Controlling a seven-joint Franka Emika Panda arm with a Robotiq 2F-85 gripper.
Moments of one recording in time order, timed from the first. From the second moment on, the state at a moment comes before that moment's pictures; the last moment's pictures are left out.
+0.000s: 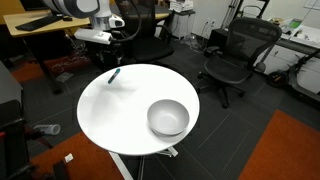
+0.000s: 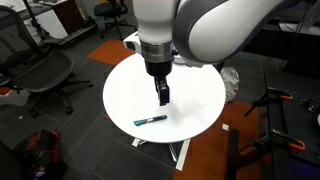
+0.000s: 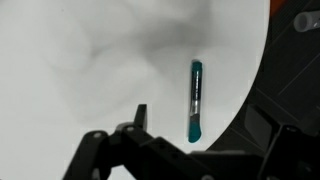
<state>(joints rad) 0.11 0.46 0.12 -1.96 -0.07 2.44 -0.35</state>
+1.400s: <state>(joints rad) 0.14 0.73 0.14 -1.77 -0.15 2.48 -0.34</state>
